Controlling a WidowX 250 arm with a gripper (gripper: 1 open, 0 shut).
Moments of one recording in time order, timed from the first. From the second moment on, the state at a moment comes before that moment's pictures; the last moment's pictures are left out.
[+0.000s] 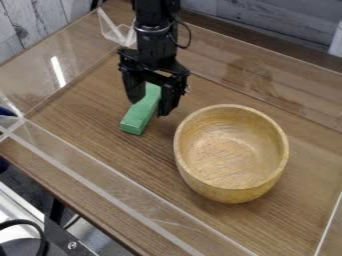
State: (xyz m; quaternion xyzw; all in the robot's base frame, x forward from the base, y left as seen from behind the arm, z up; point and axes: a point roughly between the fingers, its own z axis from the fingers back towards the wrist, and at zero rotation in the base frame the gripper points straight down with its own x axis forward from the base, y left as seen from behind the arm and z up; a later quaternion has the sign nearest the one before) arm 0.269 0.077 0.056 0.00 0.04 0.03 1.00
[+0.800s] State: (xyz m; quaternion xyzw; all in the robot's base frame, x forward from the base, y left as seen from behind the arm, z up) arm 0.270 0.087 0.035 0.00 0.05 0.04 1.00
